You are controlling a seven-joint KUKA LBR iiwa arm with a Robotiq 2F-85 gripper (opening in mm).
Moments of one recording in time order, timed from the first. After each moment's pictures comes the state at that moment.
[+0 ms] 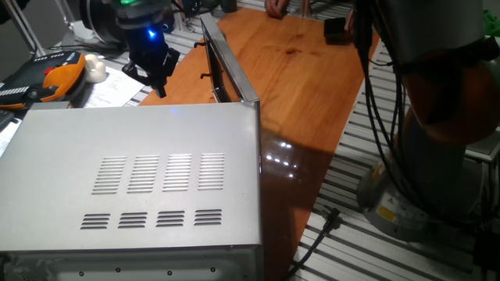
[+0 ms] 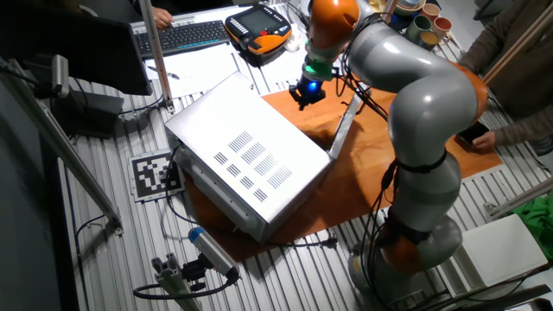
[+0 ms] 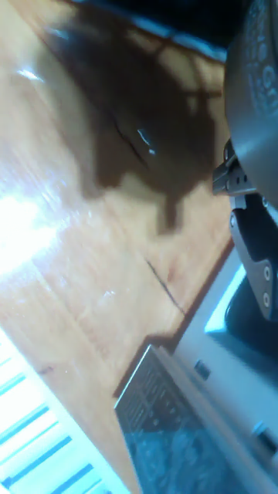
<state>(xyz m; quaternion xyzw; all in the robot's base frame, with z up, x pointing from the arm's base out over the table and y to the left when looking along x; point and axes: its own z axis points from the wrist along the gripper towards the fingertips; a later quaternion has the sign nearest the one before) 0.568 0.105 0.221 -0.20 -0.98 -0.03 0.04</state>
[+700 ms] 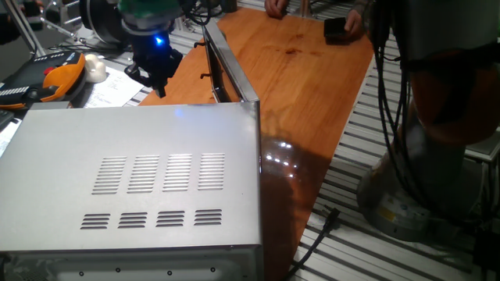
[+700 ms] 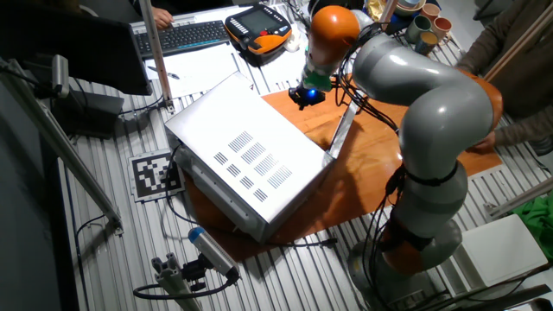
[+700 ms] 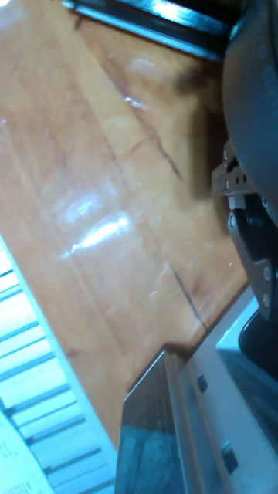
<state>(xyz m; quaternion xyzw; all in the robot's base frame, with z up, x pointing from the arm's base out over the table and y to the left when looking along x) 0.568 0.105 0.221 -0.21 -0.98 -0.03 0.00</state>
